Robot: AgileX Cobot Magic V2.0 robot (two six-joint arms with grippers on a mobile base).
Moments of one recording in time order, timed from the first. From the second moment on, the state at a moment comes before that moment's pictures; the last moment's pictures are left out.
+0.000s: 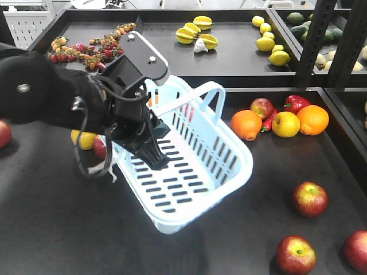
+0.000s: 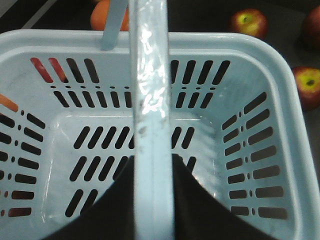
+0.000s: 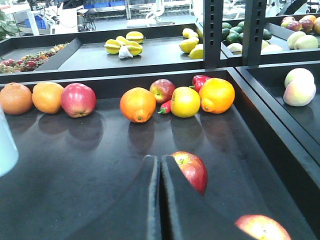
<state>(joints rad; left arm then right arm) -0.64 1.50 -1.36 -0.16 0.73 0.45 0.01 -0.01 0.03 -0.07 0.23 0.14</state>
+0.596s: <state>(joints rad) -0.50 1.84 -1.60 -0.57 0.90 1.01 0.01 -0.01 0.03 -0.07 0.23 0.14</state>
